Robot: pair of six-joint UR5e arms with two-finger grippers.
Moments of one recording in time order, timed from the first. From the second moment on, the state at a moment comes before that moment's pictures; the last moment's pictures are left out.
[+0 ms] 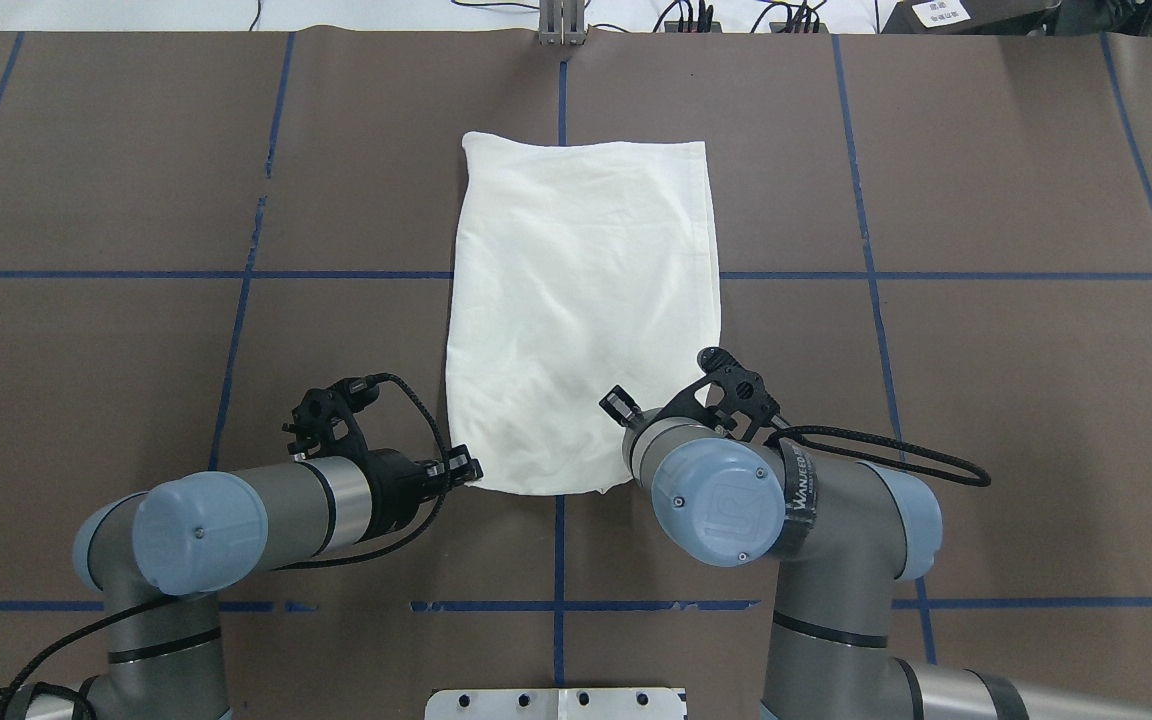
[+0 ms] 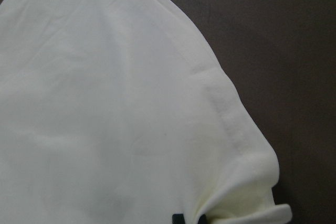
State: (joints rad) left arm -0.28 -1.87 -1.85 -2.33 -1.52 -1.75; right arm 0.28 -1.09 1.89 -1.44 1.36 2.15
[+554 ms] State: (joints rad) left arm -0.28 -1.87 -2.32 -1.83 -1.60 -1.76; right arm 0.18 -1.13 2.25 -1.70 1.36 2.15
